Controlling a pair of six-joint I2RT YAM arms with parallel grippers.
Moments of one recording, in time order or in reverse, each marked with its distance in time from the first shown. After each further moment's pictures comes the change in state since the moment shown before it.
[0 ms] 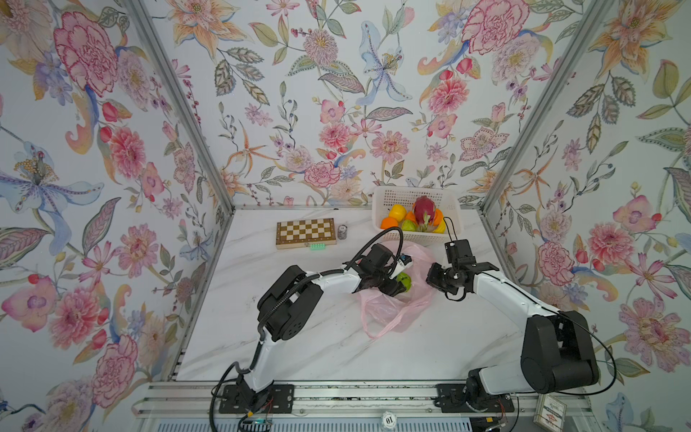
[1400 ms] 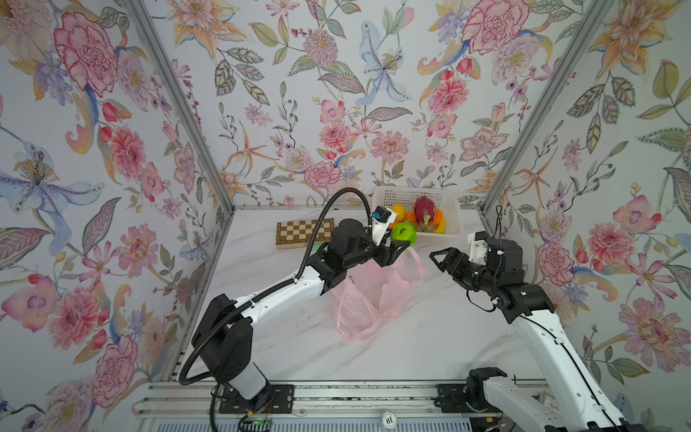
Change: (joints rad) left arm 0.047 -0.469 -0.135 0.315 -0.026 -0.293; right arm -0.065 -0.486 0.063 -0.052 -0.281 0.135
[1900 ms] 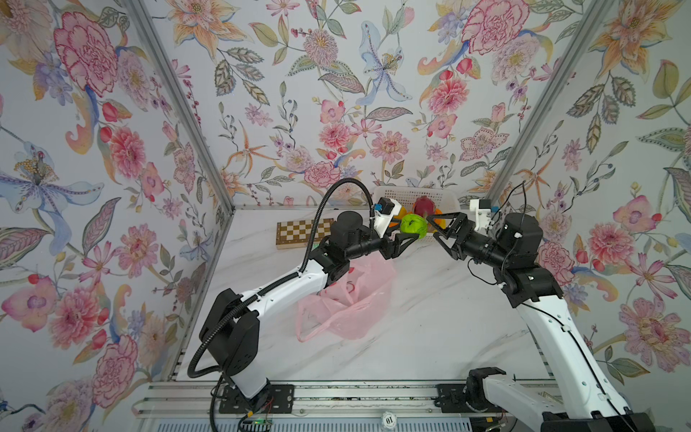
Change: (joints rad) left arm 0.013 0.056 0.094 0.077 0.145 0.024; right arm 0.045 0.129 0.204 0.248 -0.224 0.242
